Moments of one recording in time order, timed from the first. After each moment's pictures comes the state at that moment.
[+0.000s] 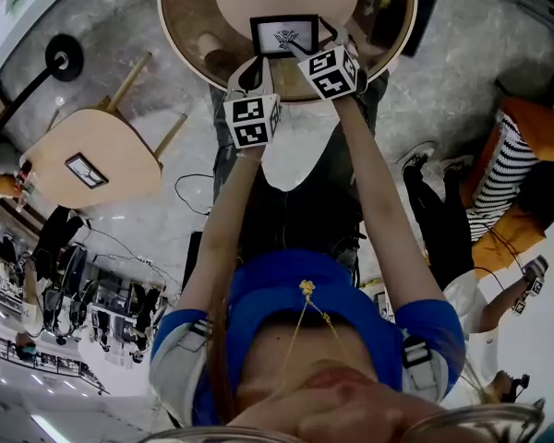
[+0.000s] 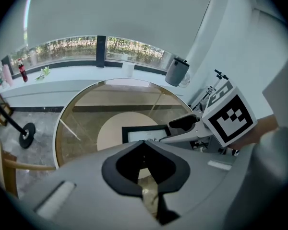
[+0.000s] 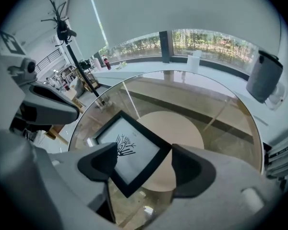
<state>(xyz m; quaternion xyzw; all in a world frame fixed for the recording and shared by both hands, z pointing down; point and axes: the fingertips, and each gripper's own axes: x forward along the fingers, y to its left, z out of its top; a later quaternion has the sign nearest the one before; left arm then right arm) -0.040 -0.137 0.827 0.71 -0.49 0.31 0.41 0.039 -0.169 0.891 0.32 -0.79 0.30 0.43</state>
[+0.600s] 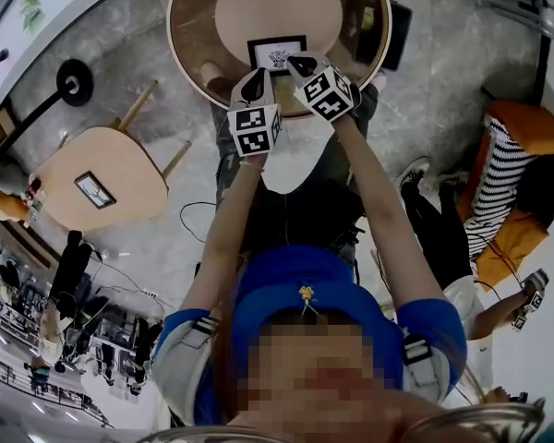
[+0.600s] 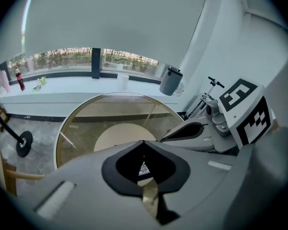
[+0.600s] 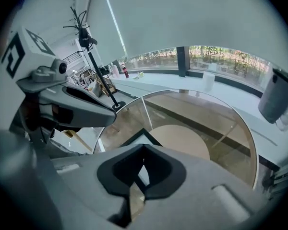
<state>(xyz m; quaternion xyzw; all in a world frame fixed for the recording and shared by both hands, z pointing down) -0.025 -0.154 0.767 0.73 -0.49 0.28 0.38 0.017 -0.154 0.806 0.25 -0.84 0.27 0.40</state>
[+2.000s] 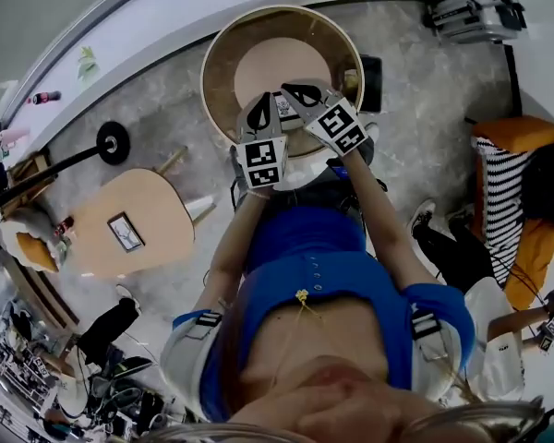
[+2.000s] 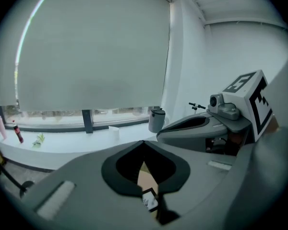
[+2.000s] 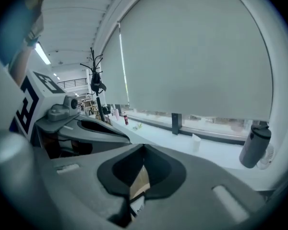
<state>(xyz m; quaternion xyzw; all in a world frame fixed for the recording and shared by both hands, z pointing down) -0.007 -0.186 0.509 0.82 -0.50 0.19 0.19 0.017 -0.190 0.507 0.33 -0.91 0.15 0.20</state>
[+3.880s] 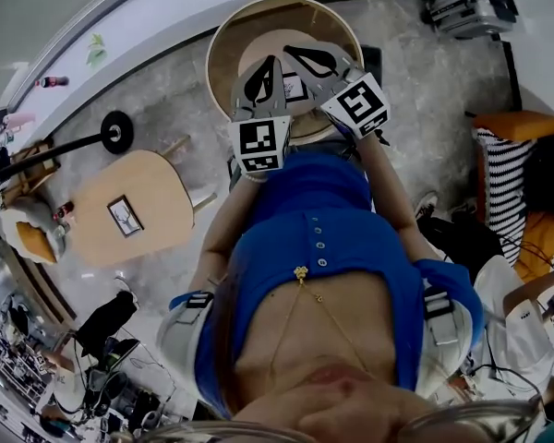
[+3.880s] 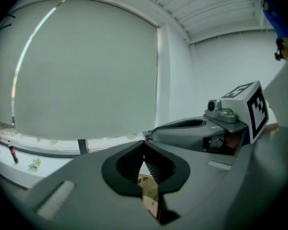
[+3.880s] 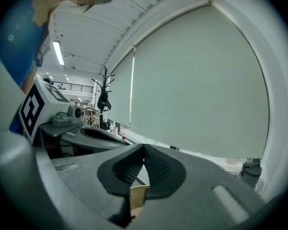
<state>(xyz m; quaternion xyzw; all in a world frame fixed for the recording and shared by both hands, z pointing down) -0.012 -0.161 0.359 0.86 -0.48 0.09 0.11 0.000 -0.166 0.345 0.36 -0.93 0.02 0.10</state>
